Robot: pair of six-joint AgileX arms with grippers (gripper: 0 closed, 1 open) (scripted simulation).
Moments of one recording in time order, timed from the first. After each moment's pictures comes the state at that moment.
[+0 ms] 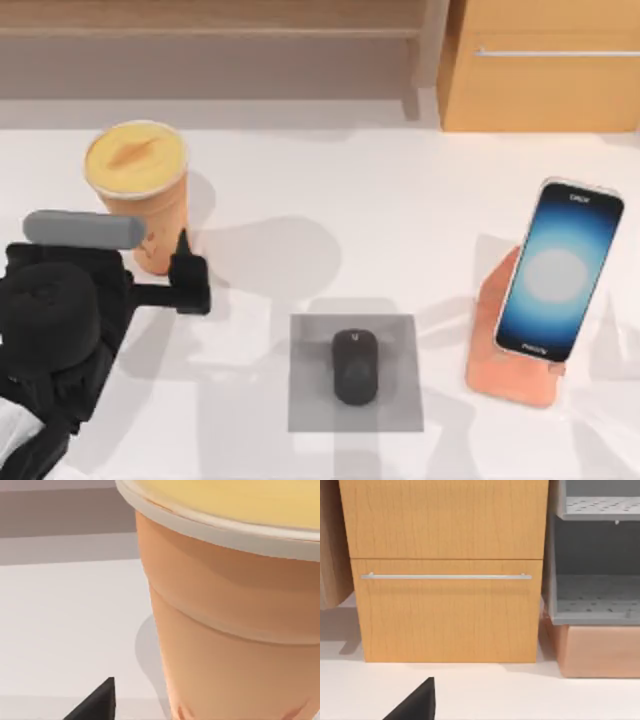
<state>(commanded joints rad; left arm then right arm) -0.43 1.71 0.24 1.19 -0.30 -0.07 0.00 0.00 0.00 0.00 0.00 0.00</state>
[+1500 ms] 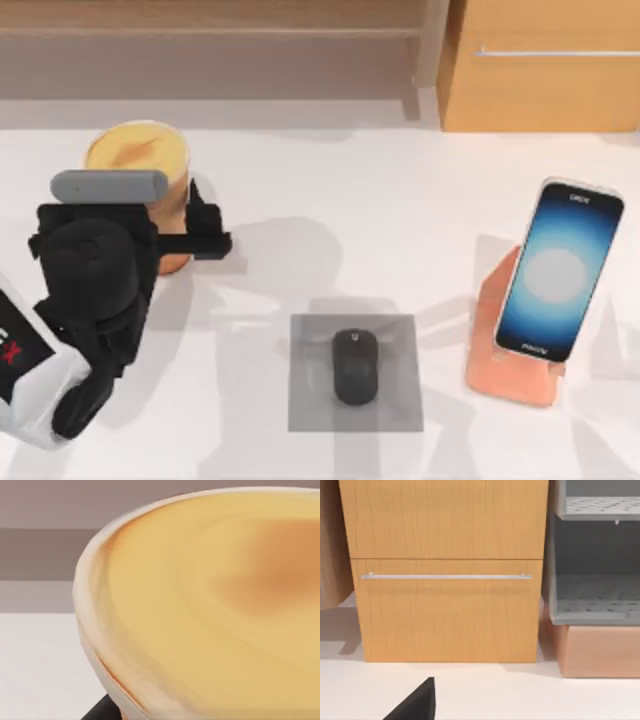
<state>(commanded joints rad) -0.42 1.92 0.43 1.28 -0.37 -0.08 0.00 0.00 0.00 0.00 0.00 0.00</state>
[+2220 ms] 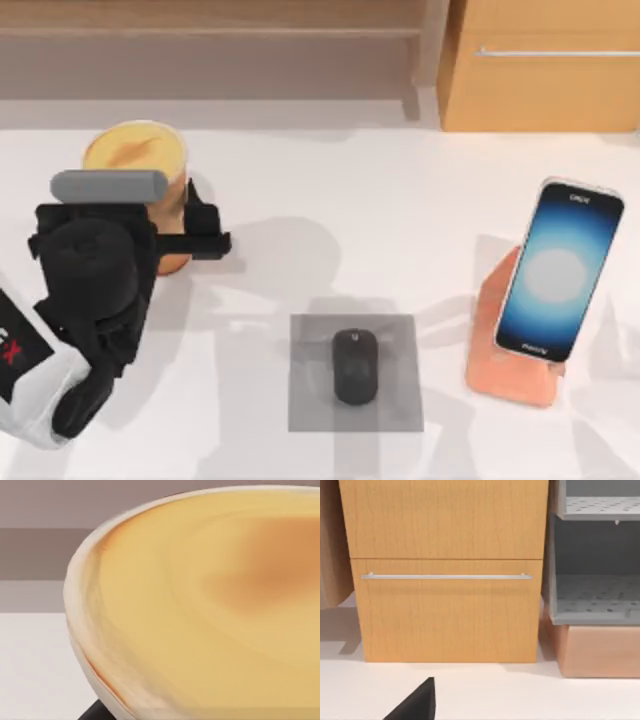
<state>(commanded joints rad) -0.42 1.92 0.43 1.28 -0.37 -0.08 0.00 0.00 0.00 0.00 0.00 0.00</state>
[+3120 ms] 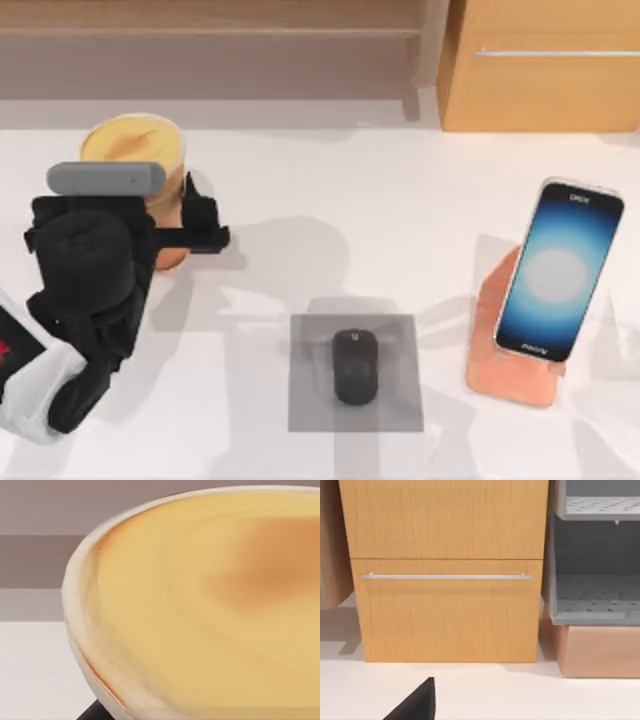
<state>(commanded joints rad) -0.42 1.86 0.43 1.22 -0.37 -0.07 0.00 0.00 0.00 0.00 0.00 0.00</state>
